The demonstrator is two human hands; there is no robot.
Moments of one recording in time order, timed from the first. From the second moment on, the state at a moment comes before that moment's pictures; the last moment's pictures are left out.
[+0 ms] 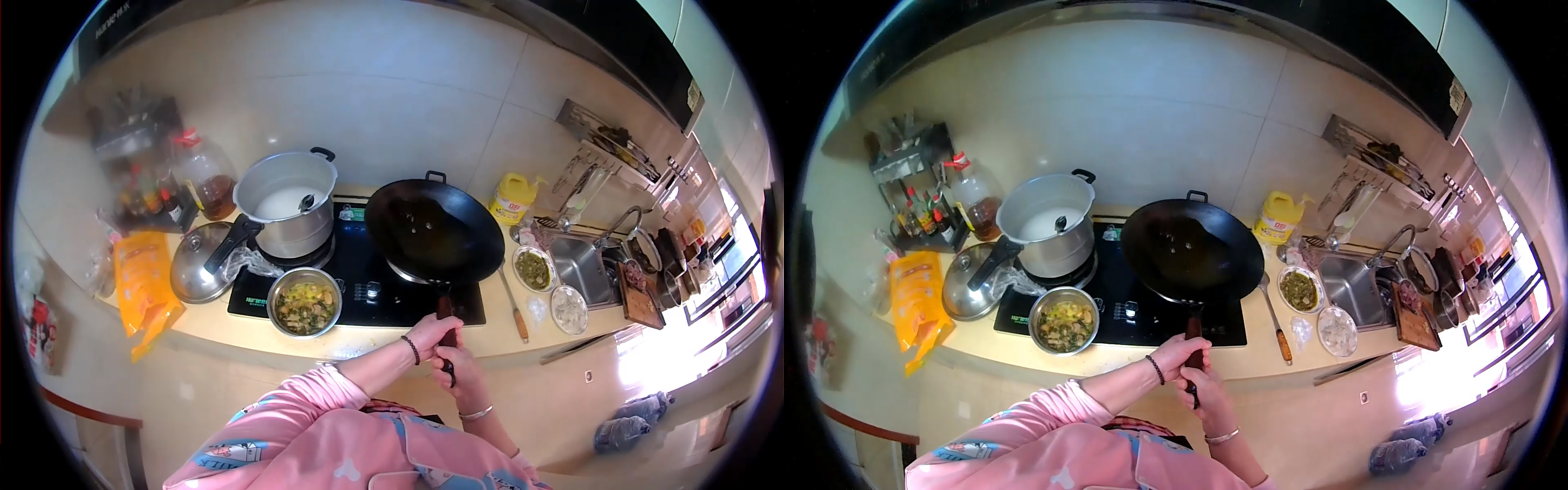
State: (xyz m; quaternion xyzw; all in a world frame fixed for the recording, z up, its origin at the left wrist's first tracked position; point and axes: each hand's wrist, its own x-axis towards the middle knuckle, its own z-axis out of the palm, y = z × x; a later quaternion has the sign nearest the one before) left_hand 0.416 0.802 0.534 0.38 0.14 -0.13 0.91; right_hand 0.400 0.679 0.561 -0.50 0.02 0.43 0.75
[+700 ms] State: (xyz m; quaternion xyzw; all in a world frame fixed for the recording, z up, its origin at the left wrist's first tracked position) left_hand 0.428 0.810 0.533 0.38 0.13 -0.12 0.91; right_hand 0.410 0.692 0.556 -0.55 -0.01 0.38 0.74
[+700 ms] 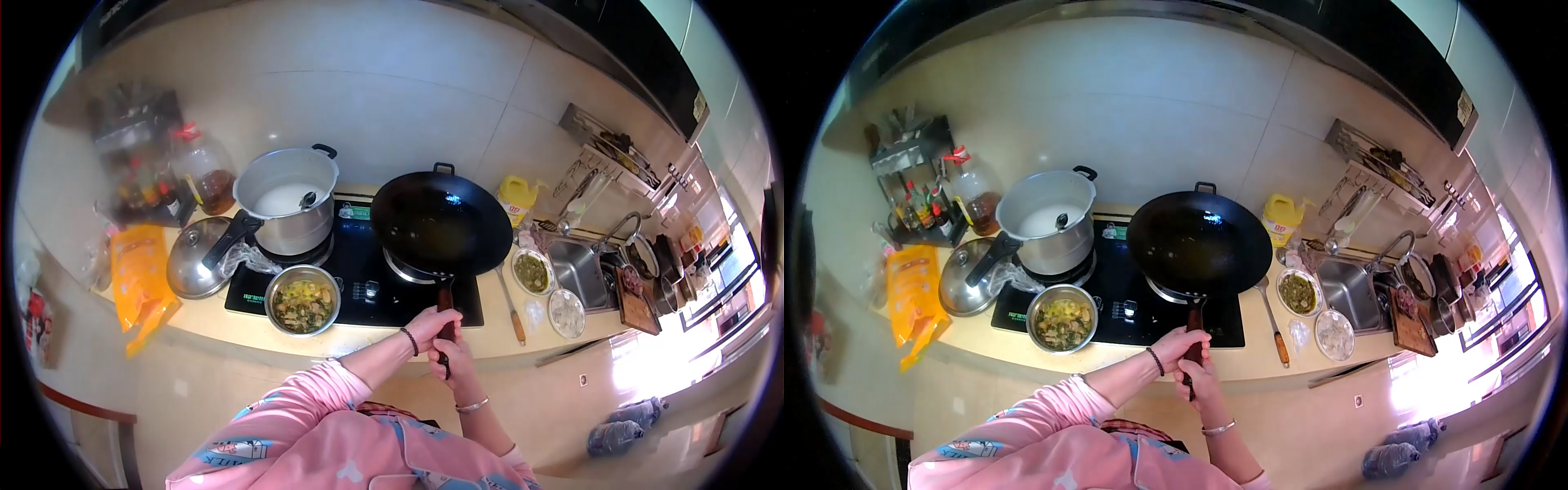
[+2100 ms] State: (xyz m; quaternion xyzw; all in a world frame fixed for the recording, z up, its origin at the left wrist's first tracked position) left_hand 0.443 0.831 0.499 0.40 0.13 -0.12 0.90; right_hand 0.422 0.712 0.521 -0.52 0.03 0.42 0.74
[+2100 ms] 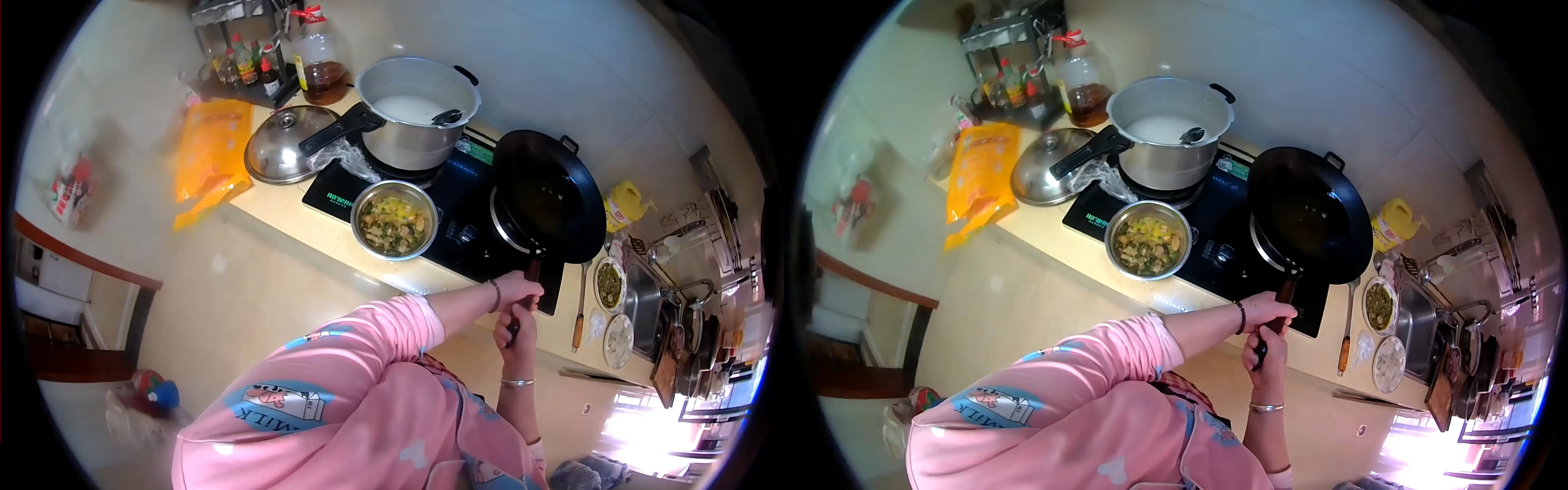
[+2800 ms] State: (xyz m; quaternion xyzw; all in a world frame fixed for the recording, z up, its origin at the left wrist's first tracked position) left_hand 0.170 0.886 0.383 0.76 0.14 -0.15 0.62; right_hand 0.365 0.649 0.435 -0.57 -0.05 0.54 0.62
